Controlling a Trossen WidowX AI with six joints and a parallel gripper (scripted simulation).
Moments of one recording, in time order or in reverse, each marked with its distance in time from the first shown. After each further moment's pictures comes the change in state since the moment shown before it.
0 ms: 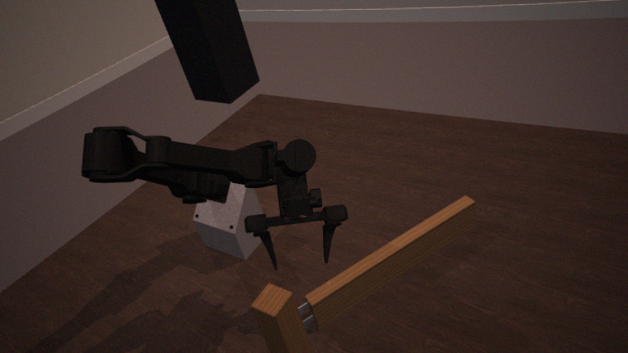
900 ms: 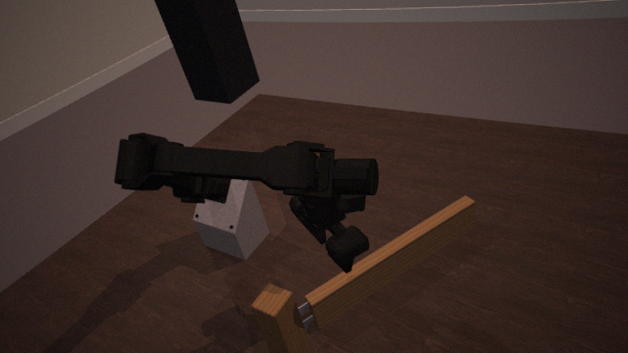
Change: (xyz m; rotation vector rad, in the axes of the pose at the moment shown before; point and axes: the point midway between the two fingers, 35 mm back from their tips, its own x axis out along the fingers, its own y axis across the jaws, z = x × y) arm 0.000 0.056 0.026 -1.726 0.325 0.811
